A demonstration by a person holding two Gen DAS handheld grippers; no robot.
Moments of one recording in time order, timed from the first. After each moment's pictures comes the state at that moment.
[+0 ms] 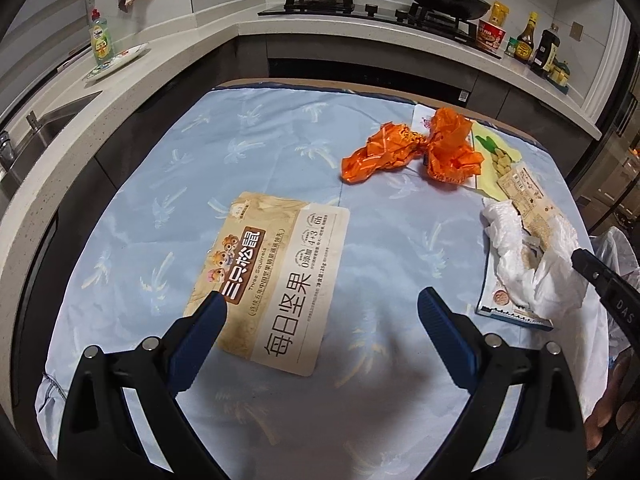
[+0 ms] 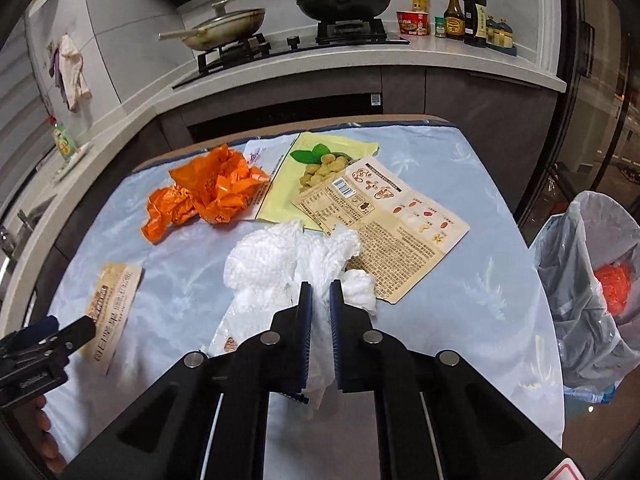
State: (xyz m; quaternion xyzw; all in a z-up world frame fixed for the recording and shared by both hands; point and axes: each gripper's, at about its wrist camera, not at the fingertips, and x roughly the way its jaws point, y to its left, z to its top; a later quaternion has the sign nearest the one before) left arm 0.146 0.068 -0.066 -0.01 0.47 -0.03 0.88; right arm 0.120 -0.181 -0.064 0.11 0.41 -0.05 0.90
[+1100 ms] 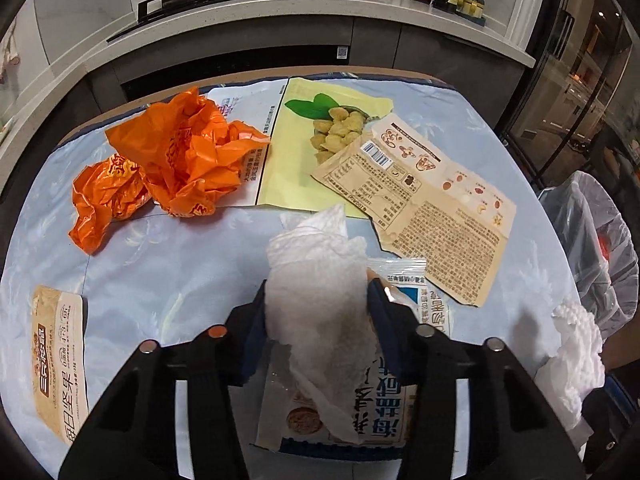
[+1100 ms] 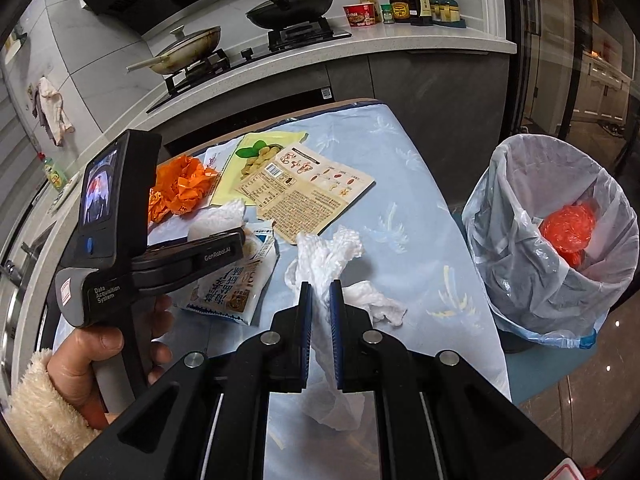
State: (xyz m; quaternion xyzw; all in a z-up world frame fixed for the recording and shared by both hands) left arm 0.205 -0.116 -0.114 0.07 0.48 -0.17 0.86; right arm 0.049 -0.238 -0.063 0.17 0.41 -0.08 0.89
